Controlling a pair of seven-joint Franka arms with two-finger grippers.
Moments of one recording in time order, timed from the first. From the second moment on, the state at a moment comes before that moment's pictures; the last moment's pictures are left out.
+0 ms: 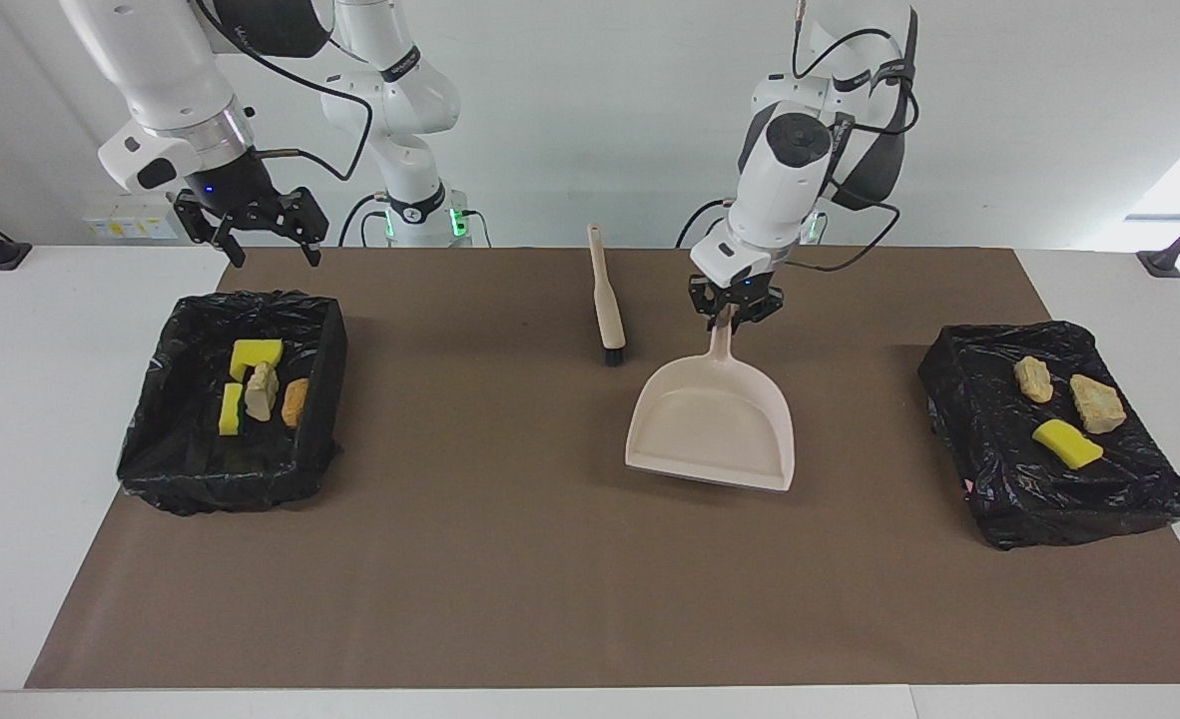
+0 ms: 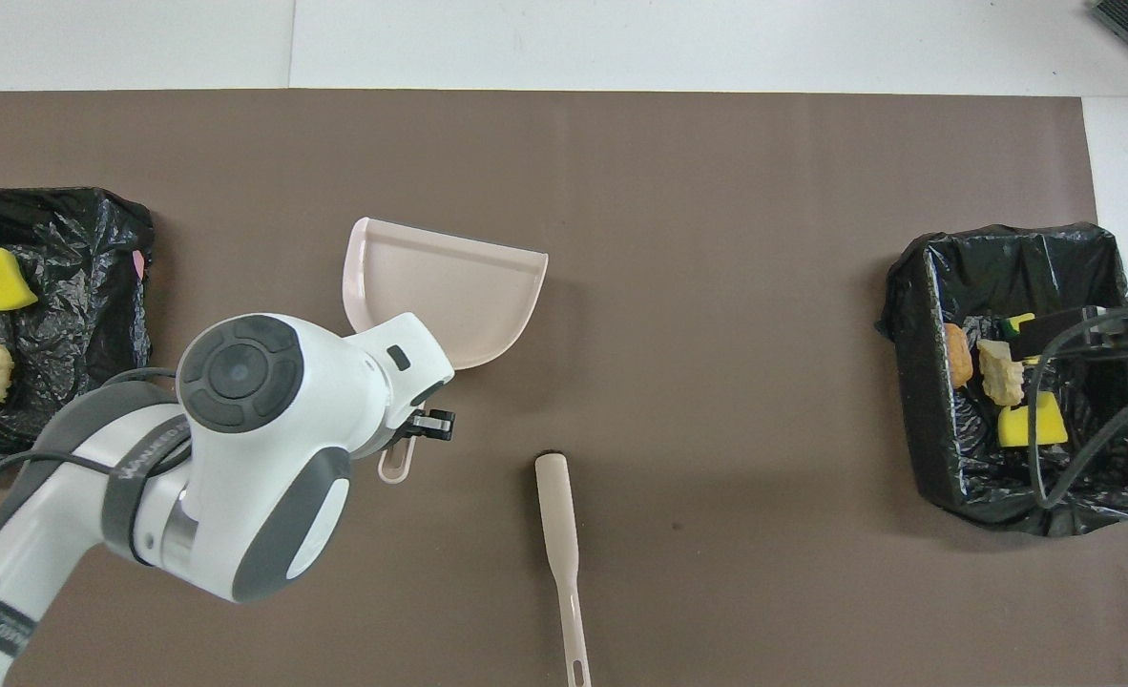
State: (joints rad) left arm -0.40 0.02 -0.16 -2.07 -0.08 2.12 -0.27; right arm -0.02 -0.08 -0.03 -1.68 0.01 1.59 -0.03
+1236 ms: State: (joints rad) left arm -0.56 0.42 -0.15 -1.73 -0.10 2.25 -0.48; right arm -0.02 -0.08 -0.03 -1.68 0.01 1.59 -0.03
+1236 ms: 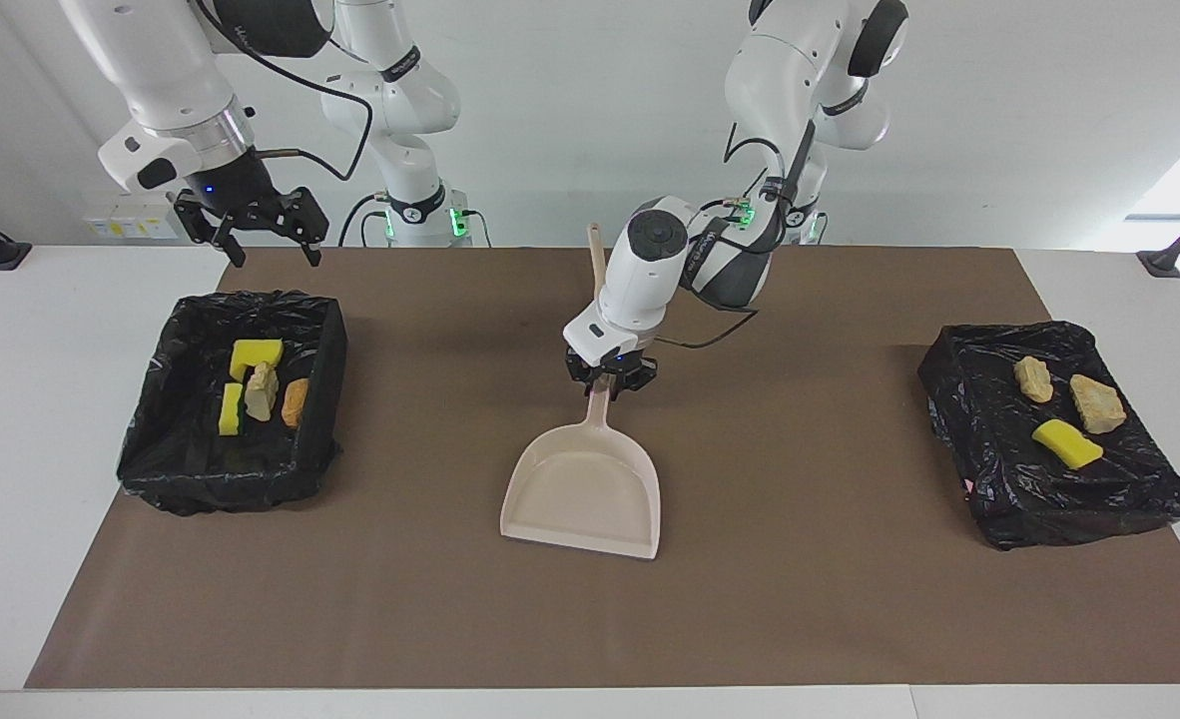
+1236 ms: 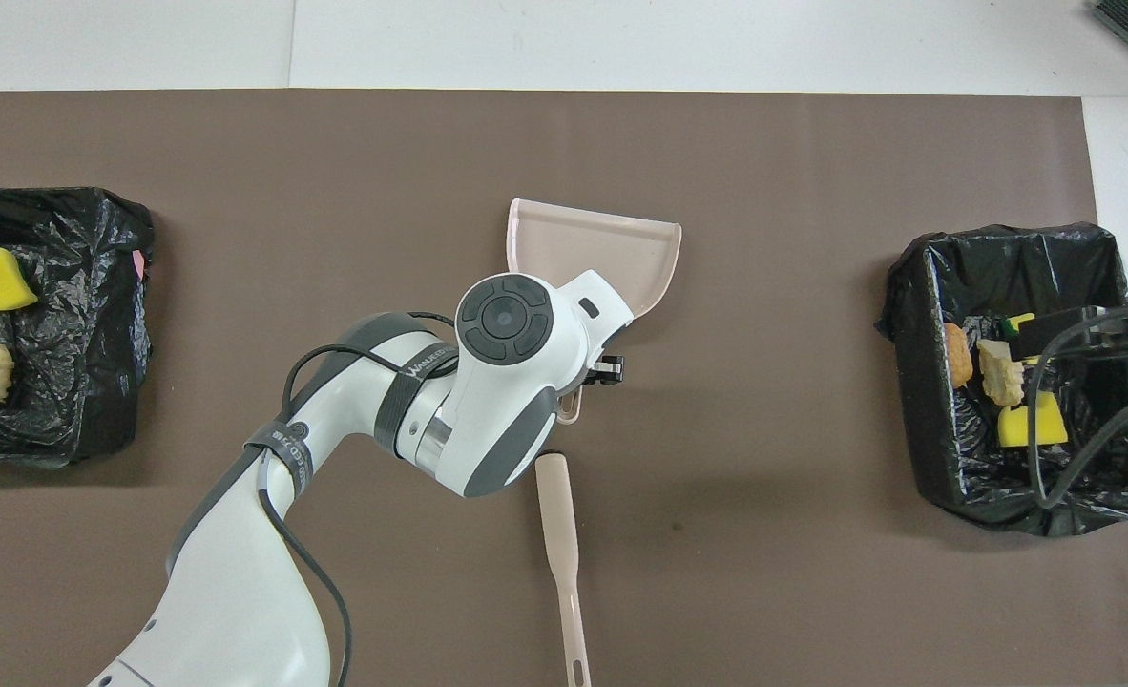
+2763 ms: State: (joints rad) left arm -0.01 0.05 -0.10 -1.67 0.02 1.59 0.03; right arm -0.02 -0.08 -0.03 -1.68 0.01 1.59 -0.03
